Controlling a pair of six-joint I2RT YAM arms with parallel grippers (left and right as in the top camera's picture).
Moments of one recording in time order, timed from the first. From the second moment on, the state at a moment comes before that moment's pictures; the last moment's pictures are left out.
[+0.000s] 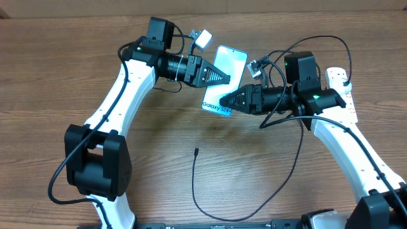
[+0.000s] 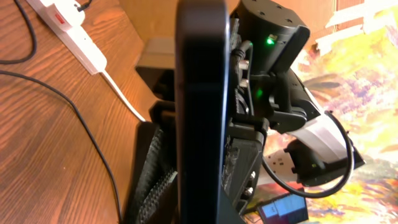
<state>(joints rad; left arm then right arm) -0.27 1.95 1.64 -0.77 1.50 -0.11 0.22 1.50 1.11 -0.49 -1.10 0.38</state>
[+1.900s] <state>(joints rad) -0.42 1.95 1.65 -1.56 1.07 -0.93 -0.11 1.51 1.12 -0.92 -0.46 0.38</state>
